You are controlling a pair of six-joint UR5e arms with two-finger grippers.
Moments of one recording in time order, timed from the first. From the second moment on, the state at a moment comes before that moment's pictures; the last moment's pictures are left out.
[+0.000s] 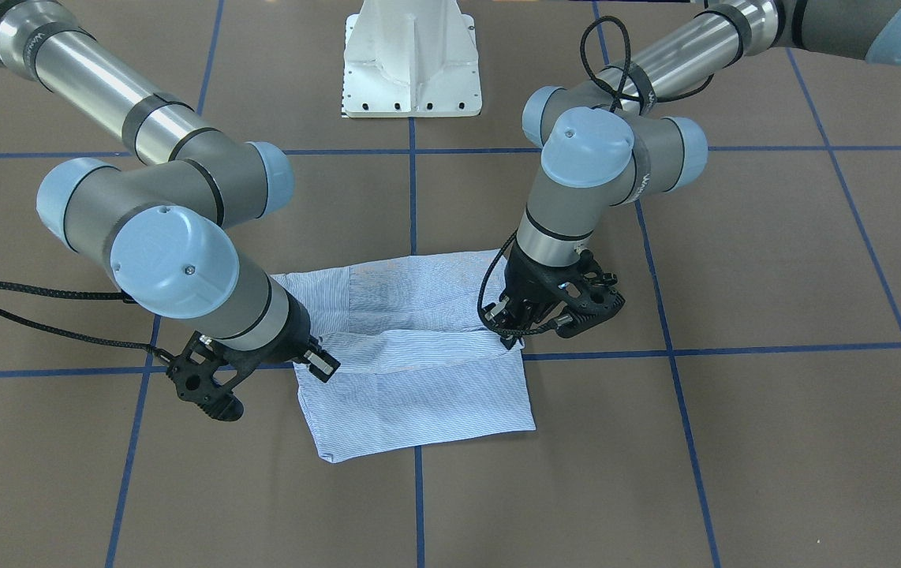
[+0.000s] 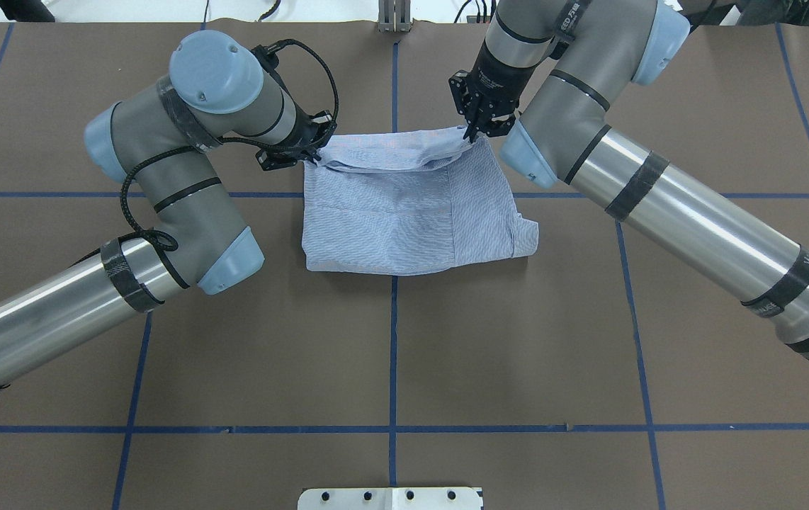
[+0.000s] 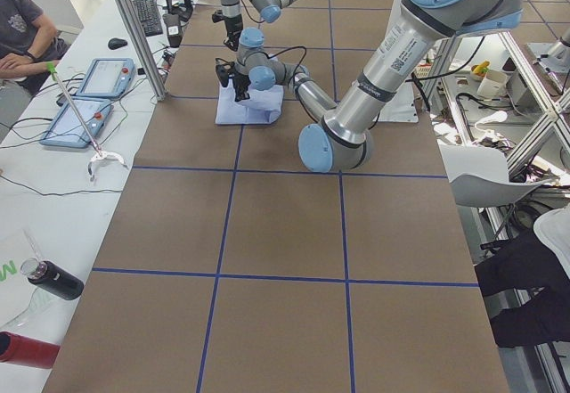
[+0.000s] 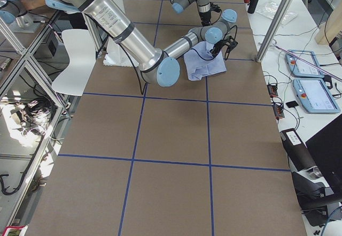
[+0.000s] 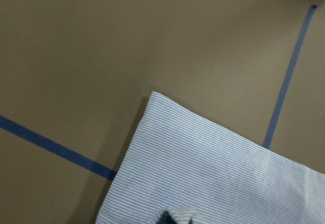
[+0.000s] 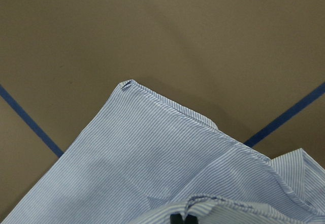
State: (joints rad) left arm -0.73 -2.32 -1.43 -1.92 -1.86 -1.63; right arm 0.88 -0.68 1.21 -1.41 2.28 1.65
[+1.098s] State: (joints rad) left arm -0.82 -2.28 -1.47 -1.93 -1.91 -1.64; right arm 0.89 -0.65 1.17 -1.32 2.23 1.64
